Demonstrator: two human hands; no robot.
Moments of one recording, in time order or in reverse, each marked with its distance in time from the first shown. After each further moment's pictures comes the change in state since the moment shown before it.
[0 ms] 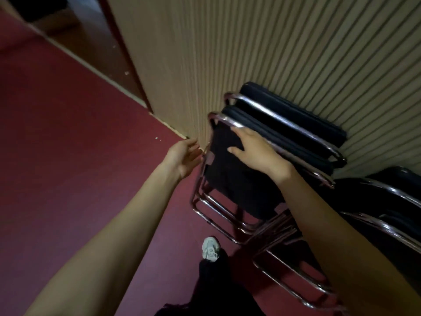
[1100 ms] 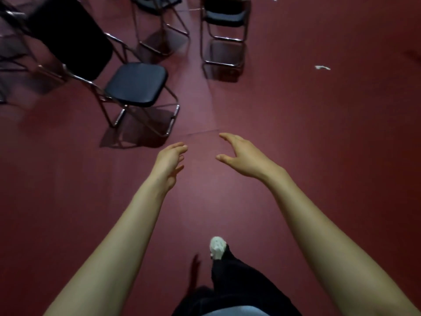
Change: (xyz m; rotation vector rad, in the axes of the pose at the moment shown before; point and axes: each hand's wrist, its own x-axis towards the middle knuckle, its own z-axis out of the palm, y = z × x) left_hand -0.681 -0.364 -0.796 -1.054 1.534 0.476; right_hand -0.479 -0.894 0.513 -0.279 -0.970 -1.623
